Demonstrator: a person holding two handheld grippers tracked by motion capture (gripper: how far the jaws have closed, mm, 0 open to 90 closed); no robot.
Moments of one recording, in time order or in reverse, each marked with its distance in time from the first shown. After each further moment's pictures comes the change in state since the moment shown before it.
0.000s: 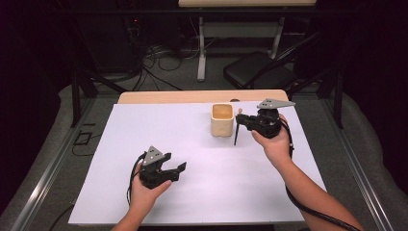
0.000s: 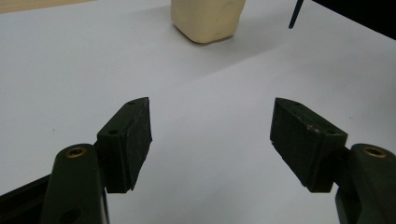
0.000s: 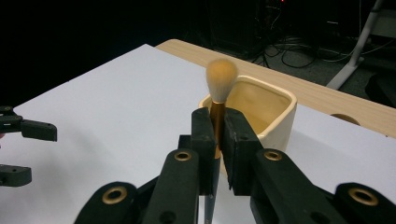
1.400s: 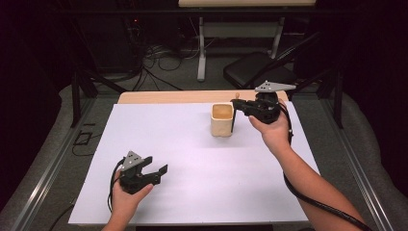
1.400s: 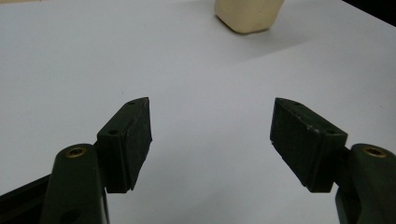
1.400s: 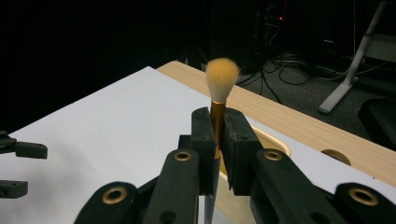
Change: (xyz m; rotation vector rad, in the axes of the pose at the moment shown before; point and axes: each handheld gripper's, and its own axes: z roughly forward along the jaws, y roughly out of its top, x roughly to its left) left arm 0.028 -0.019 -0.036 -0.005 0.070 -0.058; right arm 0.007 0.050 -0.002 -0.034 -0.002 -0.034
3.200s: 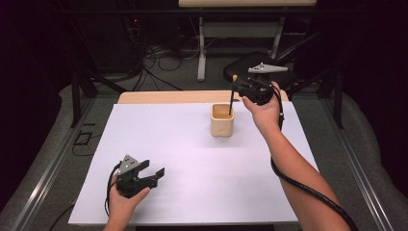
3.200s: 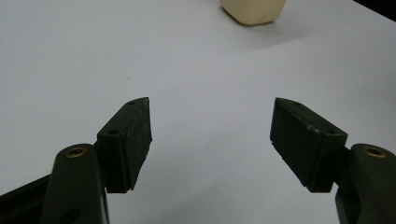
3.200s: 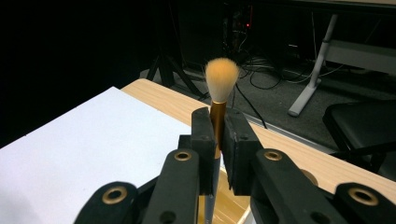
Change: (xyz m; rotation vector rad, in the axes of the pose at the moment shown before) left arm 0.004 -0.013 -0.004 0.003 0.006 -0.022; right arm -0.016 0.036 0.030 -0.019 -0.128 0.030
